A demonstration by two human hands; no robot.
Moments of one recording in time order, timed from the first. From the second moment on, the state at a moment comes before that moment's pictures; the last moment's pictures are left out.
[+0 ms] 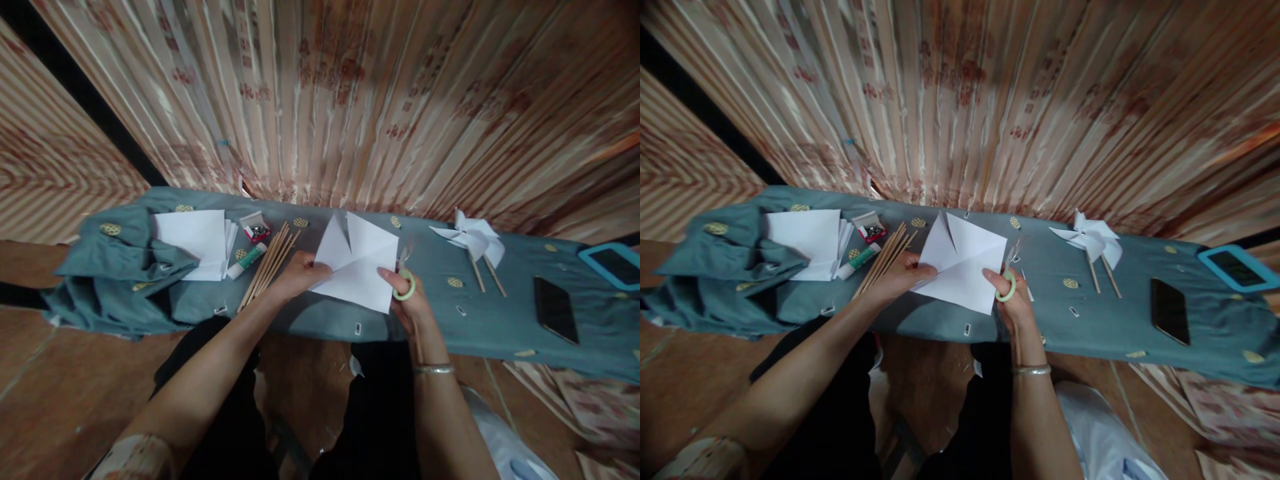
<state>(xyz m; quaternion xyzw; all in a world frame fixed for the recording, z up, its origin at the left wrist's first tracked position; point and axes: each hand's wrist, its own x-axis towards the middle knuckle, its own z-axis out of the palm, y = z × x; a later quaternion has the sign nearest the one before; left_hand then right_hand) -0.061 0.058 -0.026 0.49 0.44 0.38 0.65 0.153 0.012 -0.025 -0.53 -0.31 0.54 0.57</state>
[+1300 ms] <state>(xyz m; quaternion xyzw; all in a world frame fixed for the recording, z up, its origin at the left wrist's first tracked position) -0.054 0.073 -0.012 0.16 0.40 0.63 0.65 0.105 -0.022 -0.045 -0.48 -0.54 0.62 0.31</state>
